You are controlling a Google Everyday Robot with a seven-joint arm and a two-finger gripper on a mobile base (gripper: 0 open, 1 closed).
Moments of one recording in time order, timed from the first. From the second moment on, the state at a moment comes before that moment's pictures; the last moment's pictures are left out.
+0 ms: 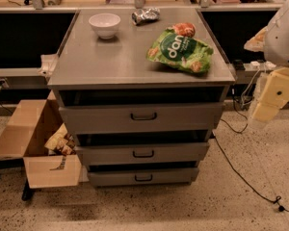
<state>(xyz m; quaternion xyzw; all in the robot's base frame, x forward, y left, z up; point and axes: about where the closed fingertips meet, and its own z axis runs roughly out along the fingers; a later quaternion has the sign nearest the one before) 0.438 -0.217 0.976 -0.60 0.78 -0.03 0.16</state>
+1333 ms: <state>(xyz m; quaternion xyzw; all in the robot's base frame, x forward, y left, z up) 0.452 -0.195 0.853 -0.66 0.74 0.00 0.14</state>
